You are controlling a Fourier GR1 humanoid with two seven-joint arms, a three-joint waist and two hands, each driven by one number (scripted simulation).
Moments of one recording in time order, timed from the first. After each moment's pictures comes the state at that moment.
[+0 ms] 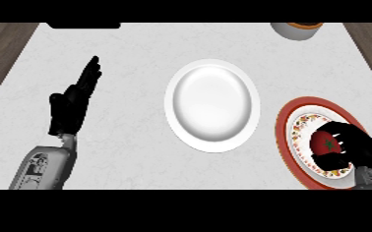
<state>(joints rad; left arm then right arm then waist) -0.24 0.25 -0.06 -1.42 -0.02 0.10 0.08 0.00 -0.45 0.03 -1.49 0.62 0.15 0.63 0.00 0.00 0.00</state>
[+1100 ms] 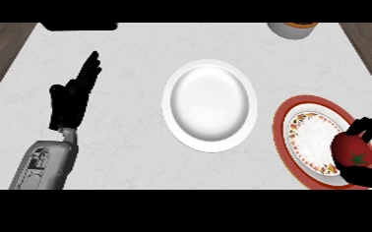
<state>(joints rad) -0.27 0.22 -0.01 -1.41 -0.06 0.07 0.12 0.19 -0.50 -0.04 -1.87 0.76 -0.08 0.24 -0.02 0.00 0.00</state>
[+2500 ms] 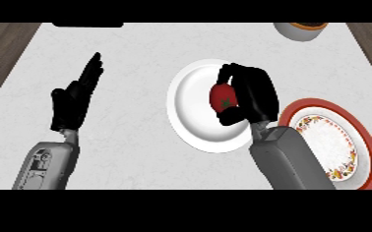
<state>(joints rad) -0.27 0.20 0.01 -1.41 -0.08 0.03 0.09 -0.46 -0.08 0.32 -1.52 0.96 0.00 0.46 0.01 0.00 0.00</state>
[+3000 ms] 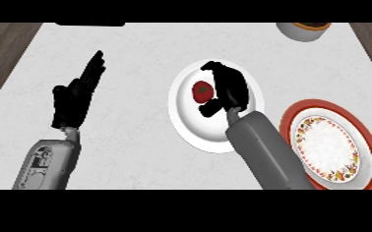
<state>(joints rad) -0.28 0.19 0.01 -1.40 -0.08 0.02 0.10 -0.62 -0.01 0.33 -1.05 0.82 -0.21 0.46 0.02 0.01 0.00</state>
